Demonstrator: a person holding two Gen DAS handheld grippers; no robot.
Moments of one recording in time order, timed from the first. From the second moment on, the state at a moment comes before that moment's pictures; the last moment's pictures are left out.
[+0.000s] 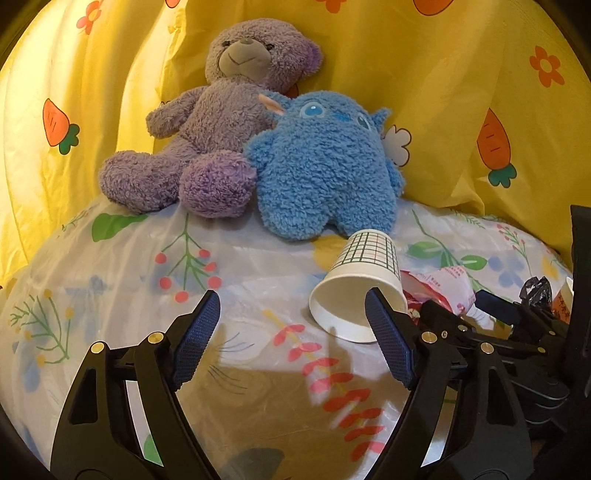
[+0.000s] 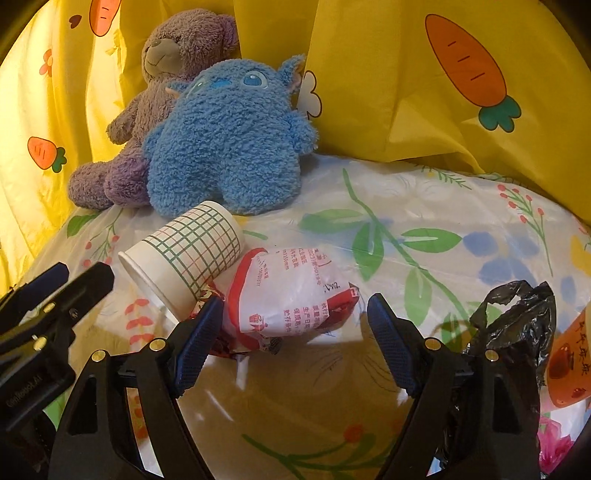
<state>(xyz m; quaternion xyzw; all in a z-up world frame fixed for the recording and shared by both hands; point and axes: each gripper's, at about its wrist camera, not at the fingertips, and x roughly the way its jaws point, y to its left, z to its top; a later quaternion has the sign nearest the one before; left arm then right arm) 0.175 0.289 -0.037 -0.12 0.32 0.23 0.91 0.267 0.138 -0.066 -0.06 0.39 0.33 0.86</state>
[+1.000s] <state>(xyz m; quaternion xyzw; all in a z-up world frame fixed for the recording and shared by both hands) 0.221 0.259 -0.054 -0.21 0.35 0.11 0.91 0.249 0.072 -0.030 -0.06 0.33 0.31 0.89</state>
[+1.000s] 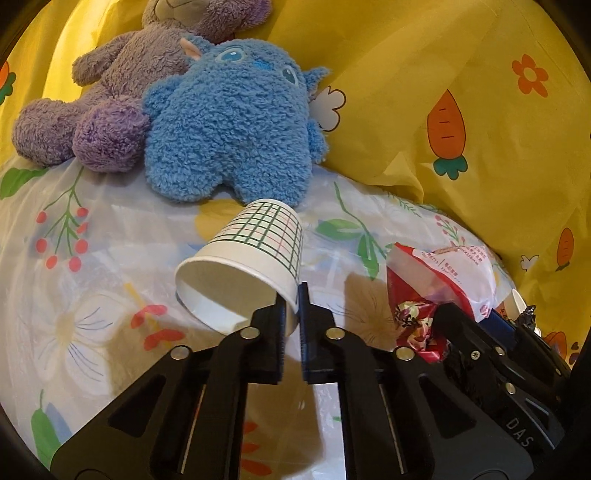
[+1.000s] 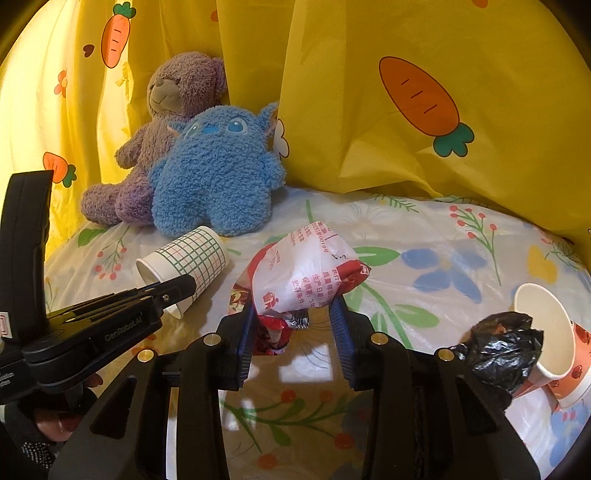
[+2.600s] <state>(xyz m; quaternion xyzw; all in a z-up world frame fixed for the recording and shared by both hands) 0.106 -0.017 0.028 -0.04 0.25 -0.05 0.96 0.077 -0.205 0.025 0.00 0.22 0.17 0.96</state>
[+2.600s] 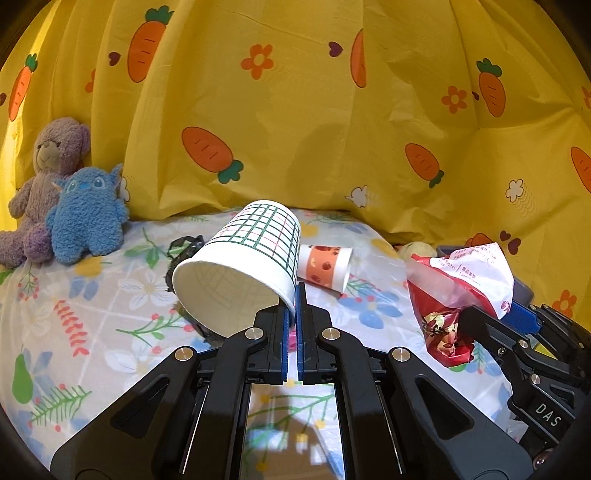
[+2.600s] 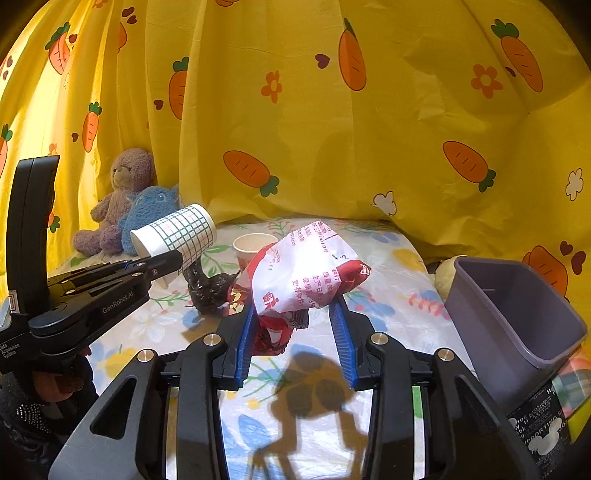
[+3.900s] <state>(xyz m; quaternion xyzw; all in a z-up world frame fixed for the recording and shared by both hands) 0.173 -0.163 0.031 0.04 0.27 -0.17 0.95 0.109 -0.324 0.020 0.05 0.21 0.05 0.98</state>
